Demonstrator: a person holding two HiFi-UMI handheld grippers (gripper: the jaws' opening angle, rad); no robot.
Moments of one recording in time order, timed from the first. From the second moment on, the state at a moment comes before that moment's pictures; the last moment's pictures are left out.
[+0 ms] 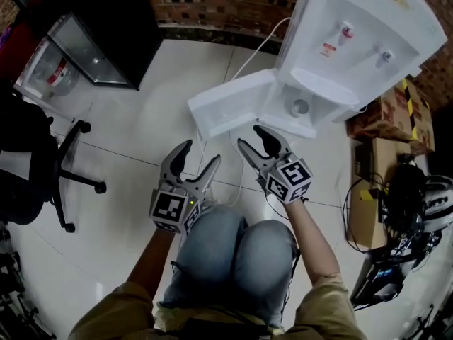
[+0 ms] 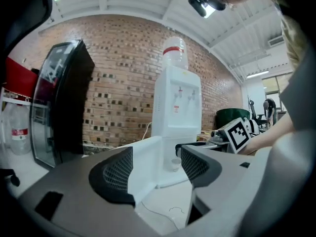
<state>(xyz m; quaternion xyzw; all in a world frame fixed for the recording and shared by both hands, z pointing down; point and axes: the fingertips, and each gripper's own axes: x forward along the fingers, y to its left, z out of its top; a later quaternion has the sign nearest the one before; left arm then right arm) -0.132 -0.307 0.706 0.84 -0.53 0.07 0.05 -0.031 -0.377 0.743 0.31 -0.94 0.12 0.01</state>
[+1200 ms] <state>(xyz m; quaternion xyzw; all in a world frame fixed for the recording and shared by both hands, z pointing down) -0.021 -0.160 0.185 0.88 -0.44 0.09 0.13 0.111 -0.160 0.186 0.51 -0.85 0.15 0.01</state>
